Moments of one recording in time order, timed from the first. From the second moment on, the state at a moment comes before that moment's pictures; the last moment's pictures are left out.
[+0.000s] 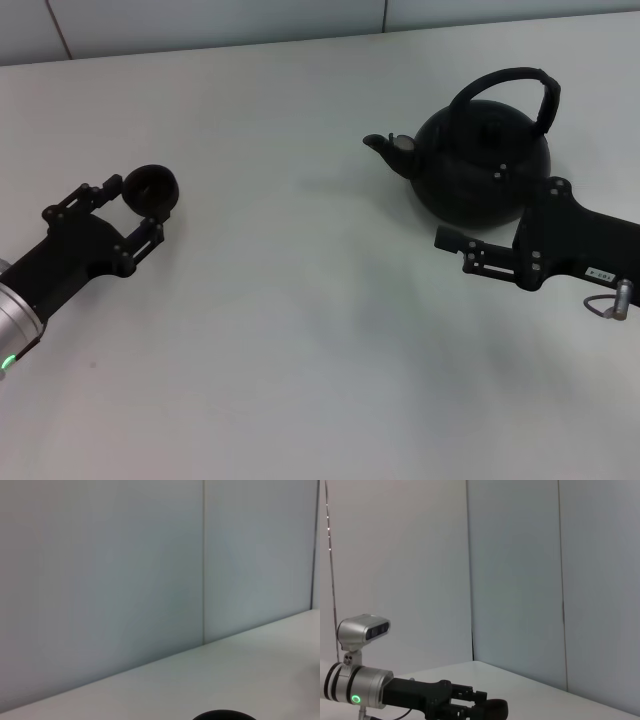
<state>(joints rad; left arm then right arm) -0.51 -2.07 -0.13 0.04 2.18 1.22 -0.45 0.38 2.08 -0.39 -0.46 -1.96 -1.73 0.84</state>
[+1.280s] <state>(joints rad) -0.56 -2.07 0.01 -0.01 2.19 1.31 -0.46 0.36 2.08 -0.39 -0.46 -1.95 -1.75 0.84</state>
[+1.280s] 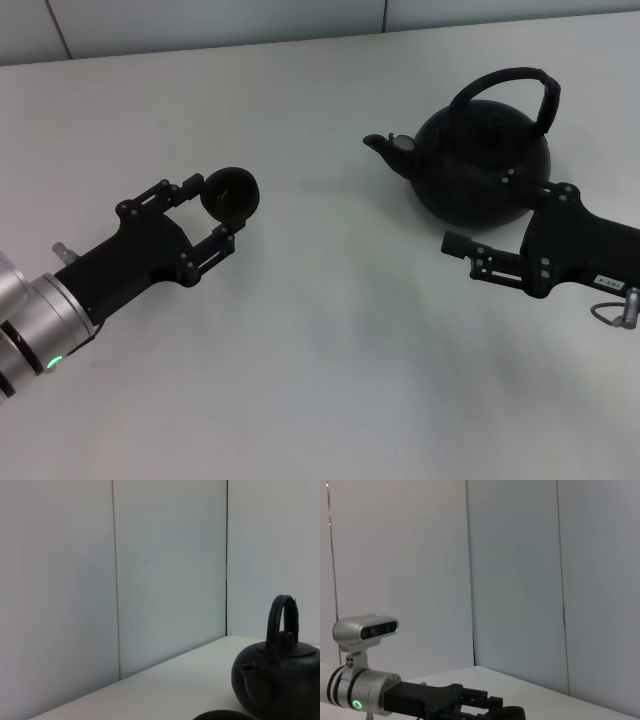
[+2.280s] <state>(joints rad) -0.58 -2.07 0.06 -0.03 2.19 1.24 -0.45 0.35 2.08 -0.39 -0.46 -1.95 -1.79 0.83</state>
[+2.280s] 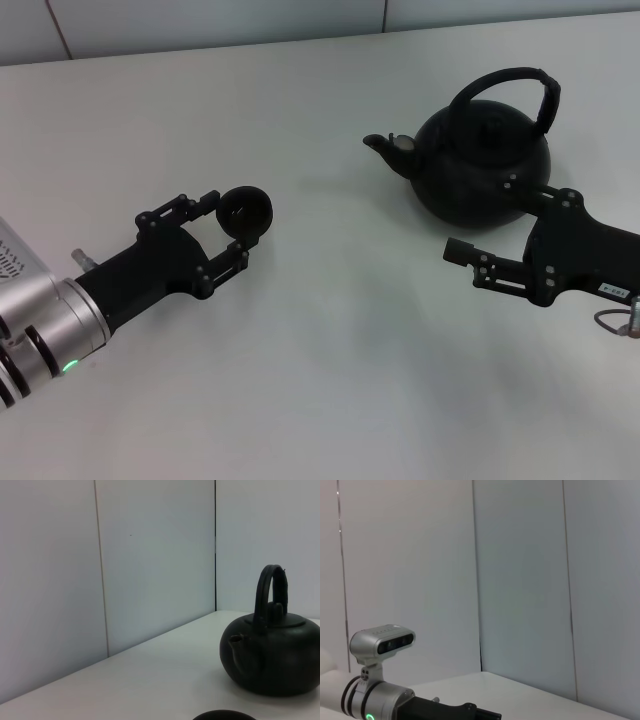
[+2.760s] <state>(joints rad) -0.58 -2.07 0.06 -0.04 2.19 1.19 -0.42 0.35 2.08 -0.39 -0.46 -1.95 -1.79 0.83</state>
